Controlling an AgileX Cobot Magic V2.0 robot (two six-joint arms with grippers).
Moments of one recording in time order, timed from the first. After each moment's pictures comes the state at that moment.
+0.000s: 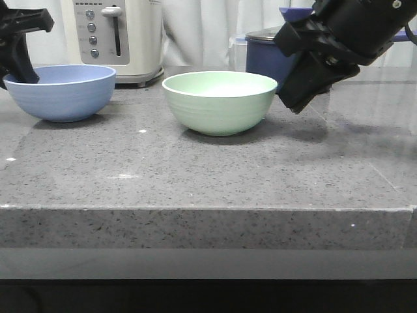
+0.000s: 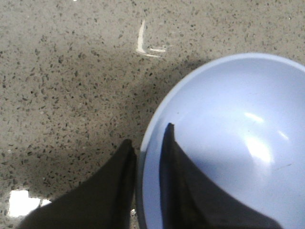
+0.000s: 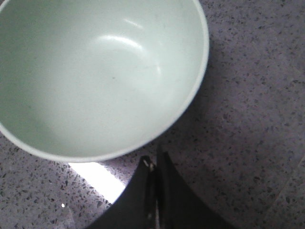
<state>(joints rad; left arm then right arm) -0.10 1.72 -1.38 -0.21 0.76 0.01 0.32 1.51 -1.07 0.53 0.55 -0.60</state>
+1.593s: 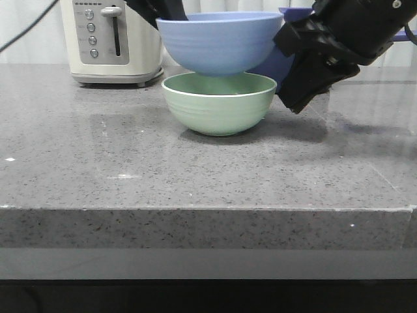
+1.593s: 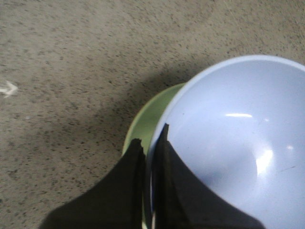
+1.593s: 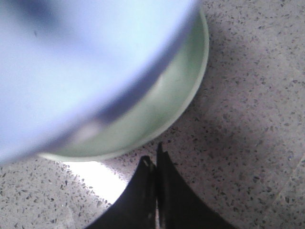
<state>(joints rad) -0.52 1.86 -1.84 -0.22 1.03 0.03 0.32 1.51 -1.07 0.53 0.55 -0.60</state>
